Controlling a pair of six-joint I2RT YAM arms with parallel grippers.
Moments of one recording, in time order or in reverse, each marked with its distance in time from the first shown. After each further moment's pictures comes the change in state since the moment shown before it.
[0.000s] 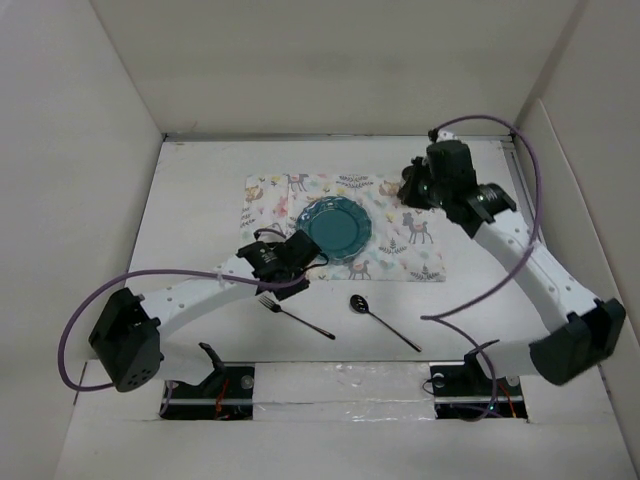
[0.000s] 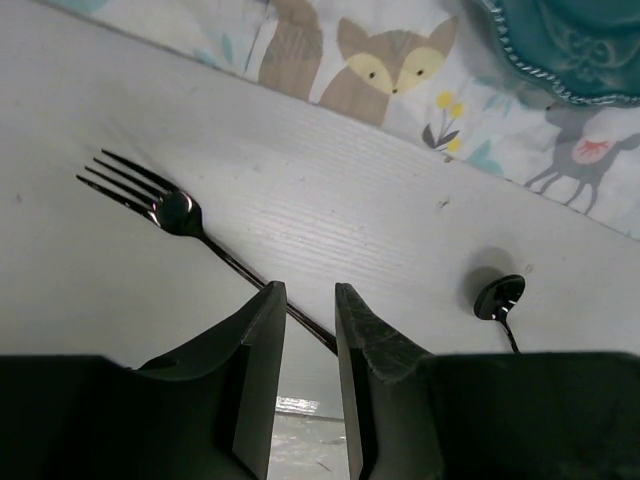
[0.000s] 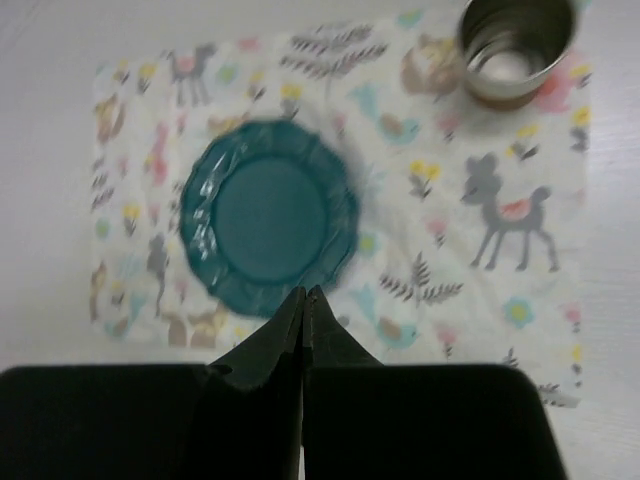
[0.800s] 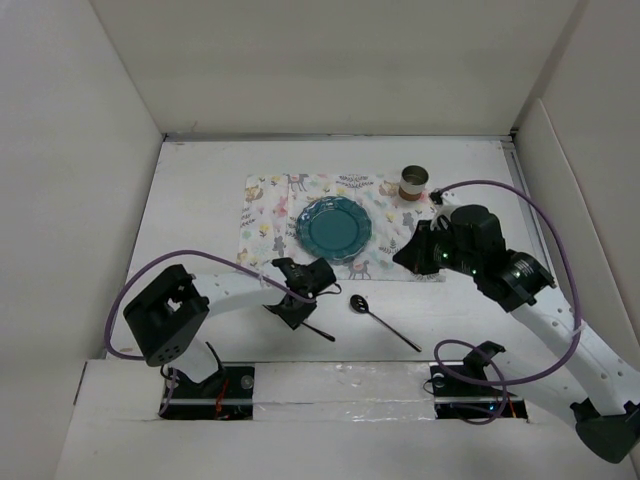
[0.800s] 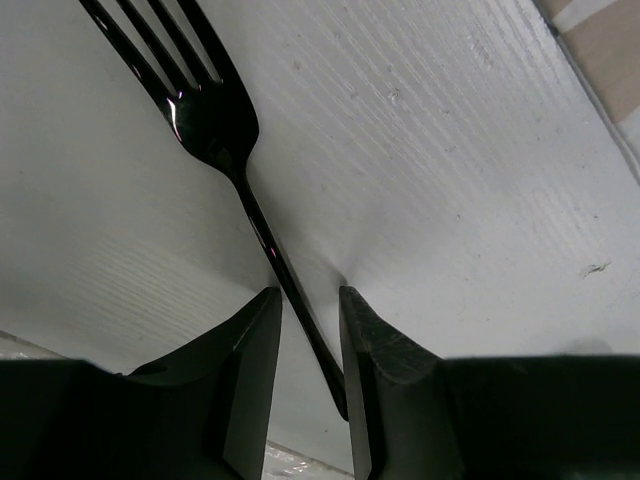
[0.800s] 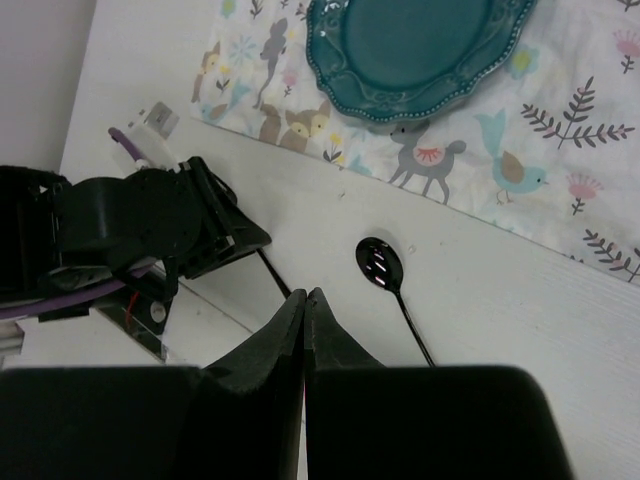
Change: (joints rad) left arm -0.101 0.211 -0.113 -0.001 0.096 -0.554; right arm 0.169 -0.533 -0.465 0.004 -0.321 0.025
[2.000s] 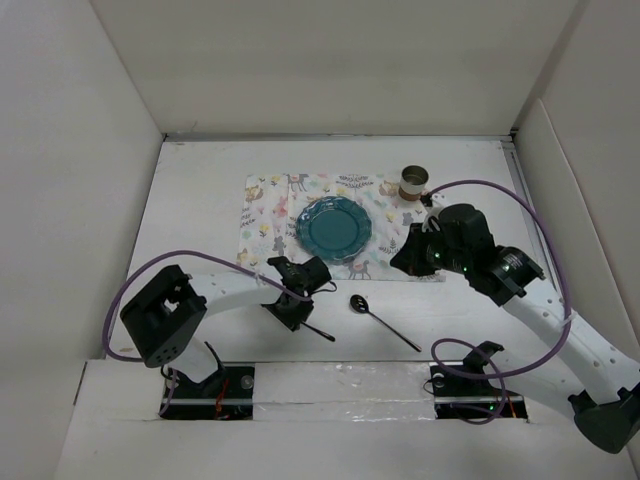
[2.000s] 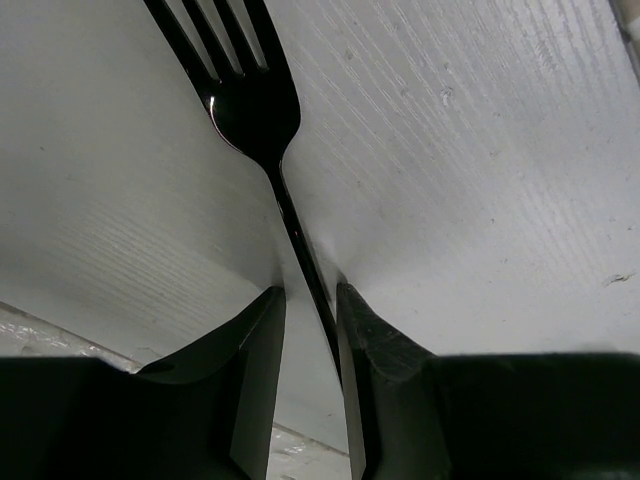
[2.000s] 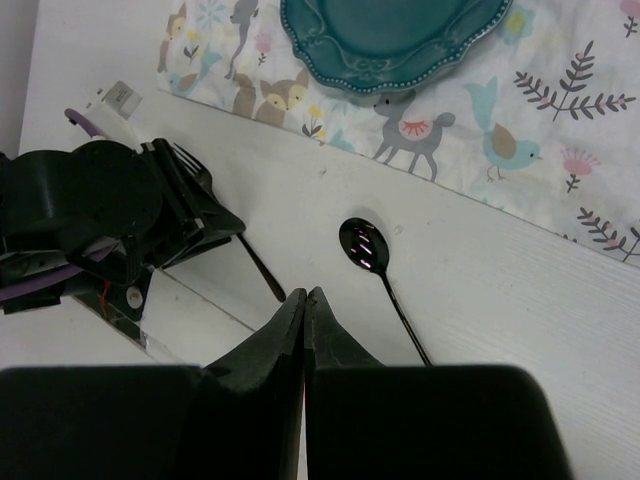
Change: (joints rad) left arm 0.037 0.000 -0.033 -0.010 0.062 -0.029; right arm 0.029 0.056 0.002 -0.033 0.024 -0.014
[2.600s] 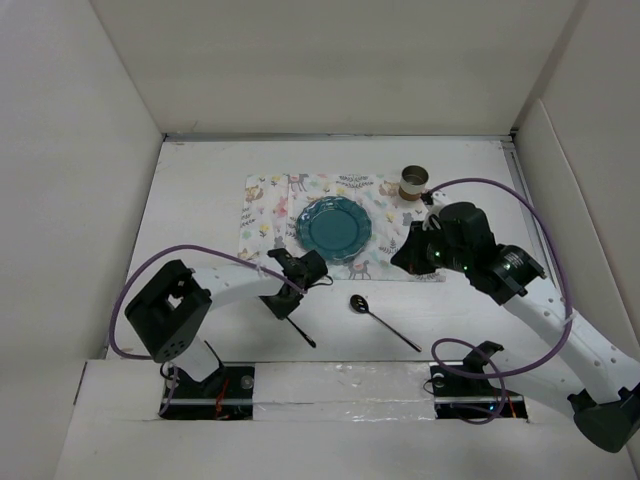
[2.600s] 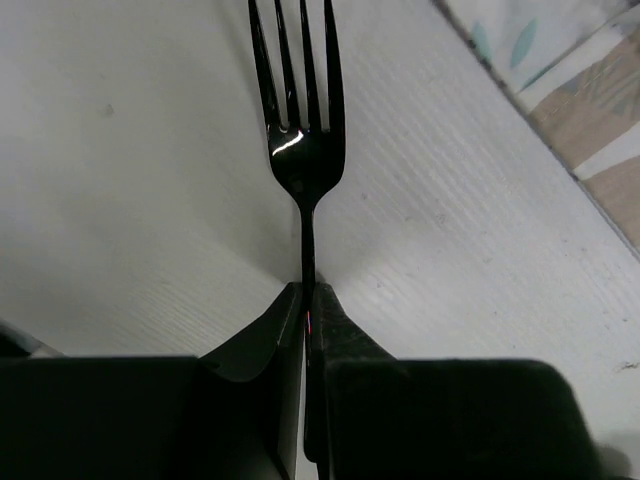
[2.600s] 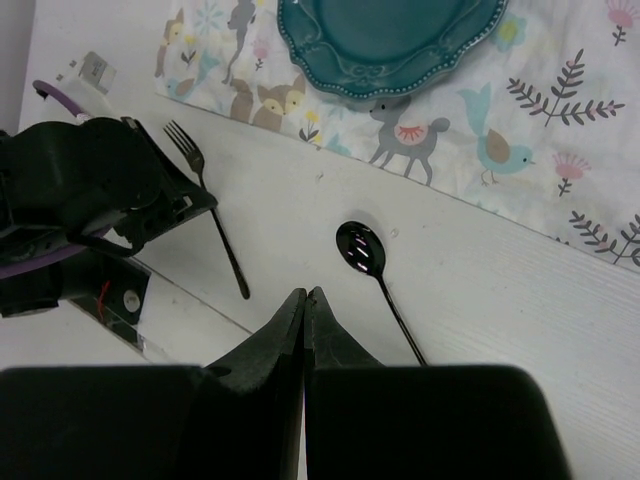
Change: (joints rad) left arm 0.054 0.002 0.031 -0.065 -0.131 0.092; right arm 0.000 0.007 0.014 -0.009 0.012 -0.007
